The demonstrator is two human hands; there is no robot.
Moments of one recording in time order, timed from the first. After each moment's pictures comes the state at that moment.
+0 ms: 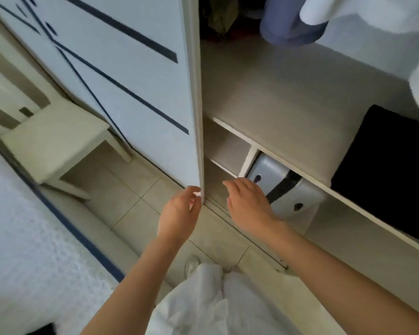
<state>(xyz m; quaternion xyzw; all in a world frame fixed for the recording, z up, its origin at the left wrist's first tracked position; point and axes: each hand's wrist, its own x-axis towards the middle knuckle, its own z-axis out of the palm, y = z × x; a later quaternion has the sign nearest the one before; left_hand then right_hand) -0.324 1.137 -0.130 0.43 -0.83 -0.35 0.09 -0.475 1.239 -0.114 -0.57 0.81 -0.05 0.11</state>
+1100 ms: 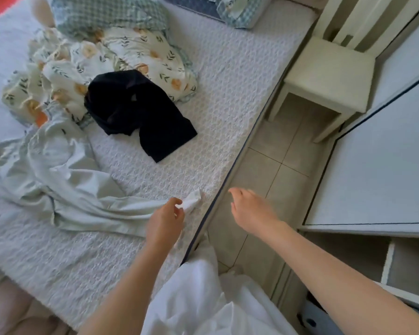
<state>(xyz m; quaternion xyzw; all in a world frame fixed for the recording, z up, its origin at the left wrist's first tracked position) -0.077 1.393 -0.190 0.92 -0.25 -0.26 0.17 -0.217 1.225 -0.169 -0.92 0.28 0.14 0.22</state>
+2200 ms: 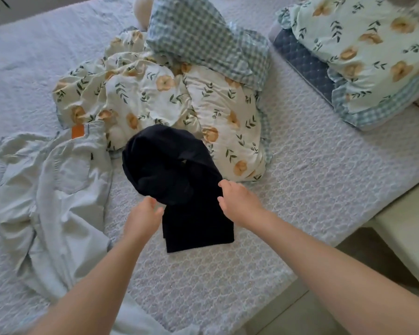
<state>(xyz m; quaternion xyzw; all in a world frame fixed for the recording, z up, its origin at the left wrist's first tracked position) 0.302 1.249 -0.282 0.93 0.08 -0.27 0.24 0.256 1.012 -0.247 -0.96 0.05 0.20 0.17</state>
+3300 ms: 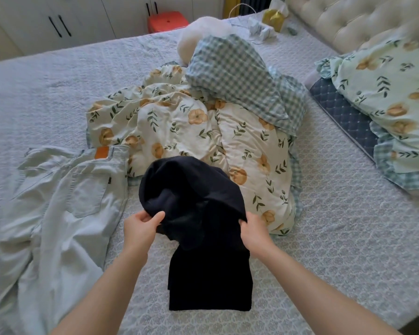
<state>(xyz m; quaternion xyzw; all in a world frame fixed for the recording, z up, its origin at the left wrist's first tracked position) 0.380 1.255 -0.305 0.74 0.29 -0.12 0.60 0.347 1.008 -0.329 -0.86 0.27 0.21 0.38</state>
